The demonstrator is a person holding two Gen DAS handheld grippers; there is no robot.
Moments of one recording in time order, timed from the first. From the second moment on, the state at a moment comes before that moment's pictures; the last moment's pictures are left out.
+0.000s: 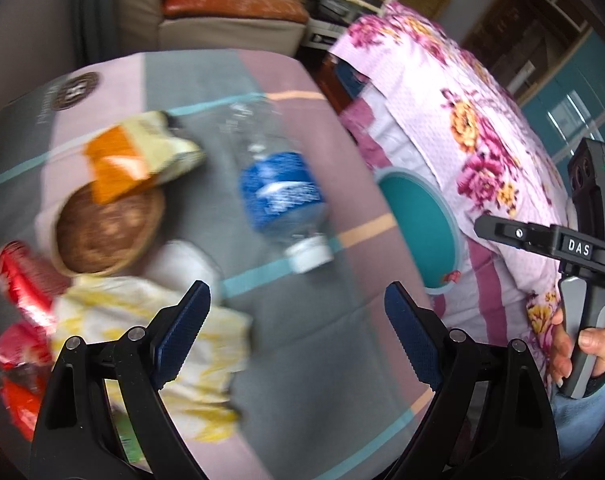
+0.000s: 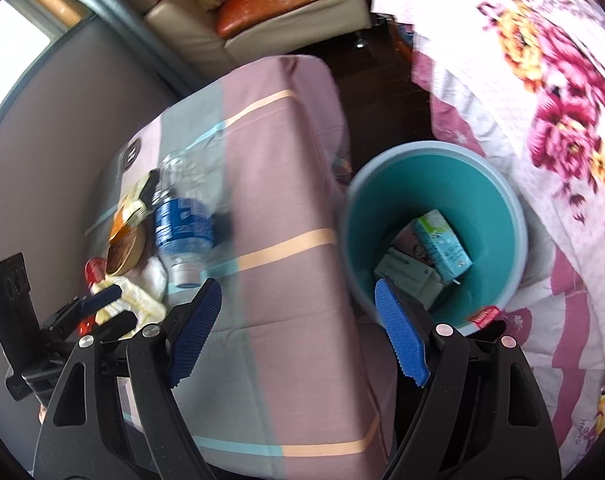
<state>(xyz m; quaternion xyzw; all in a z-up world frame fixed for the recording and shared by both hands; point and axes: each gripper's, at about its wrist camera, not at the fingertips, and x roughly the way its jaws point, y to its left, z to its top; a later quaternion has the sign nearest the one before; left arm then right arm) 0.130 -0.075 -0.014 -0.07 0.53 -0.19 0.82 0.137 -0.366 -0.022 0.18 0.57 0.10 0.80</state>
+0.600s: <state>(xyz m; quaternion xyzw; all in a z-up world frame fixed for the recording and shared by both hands) 0.140 0.103 -0.031 -0.16 0.54 -0.03 0.82 0.189 -0.250 -0.020 0.09 0.60 0.16 0.77</state>
